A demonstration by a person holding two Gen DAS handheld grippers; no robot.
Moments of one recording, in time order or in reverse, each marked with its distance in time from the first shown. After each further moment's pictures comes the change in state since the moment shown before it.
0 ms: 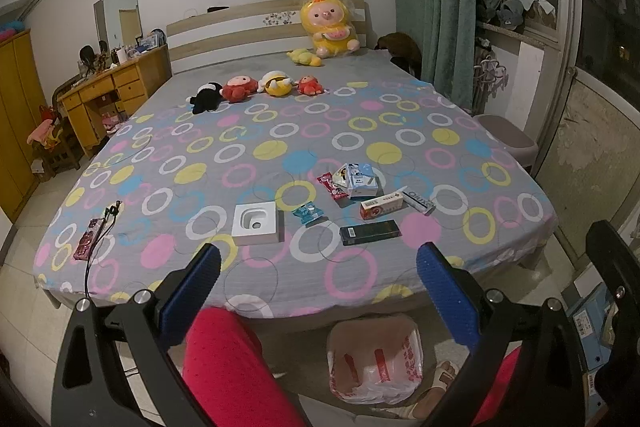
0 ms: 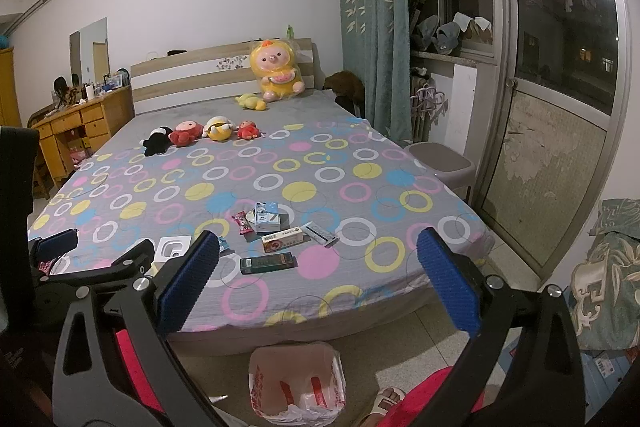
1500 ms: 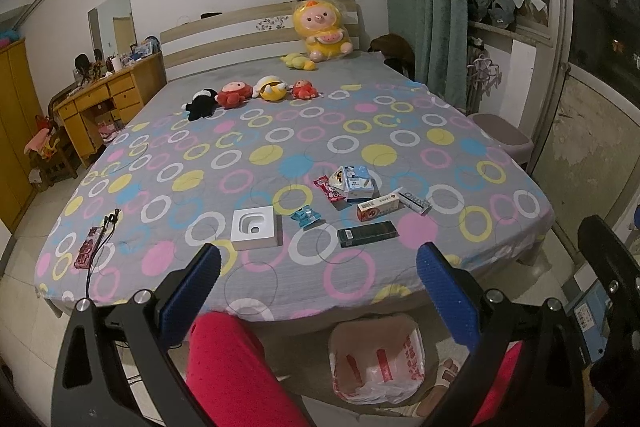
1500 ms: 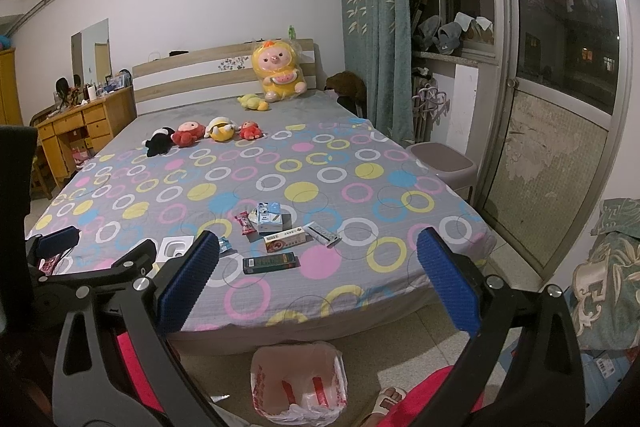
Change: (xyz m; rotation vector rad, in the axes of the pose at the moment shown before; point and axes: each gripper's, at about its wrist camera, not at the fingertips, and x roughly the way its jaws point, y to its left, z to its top) left arm -0.015 -0.004 0.014 0.010 -0.007 -0.001; right arm -0.009 0.005 0.007 0.001 -0.002 0.005
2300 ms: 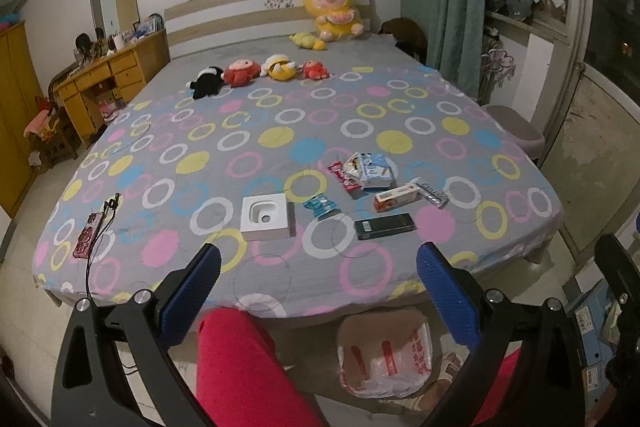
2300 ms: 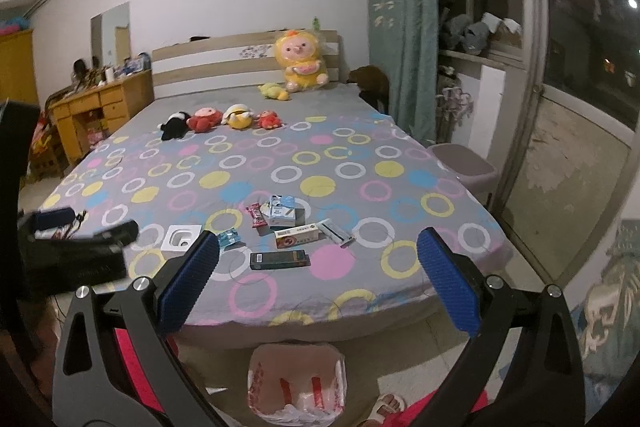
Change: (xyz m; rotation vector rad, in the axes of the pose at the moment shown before) left arm 0.047 0.045 0.013 -0.033 0.088 0.001; right arm 0.036 0.013 0.005 -0.081 0.030 0.075
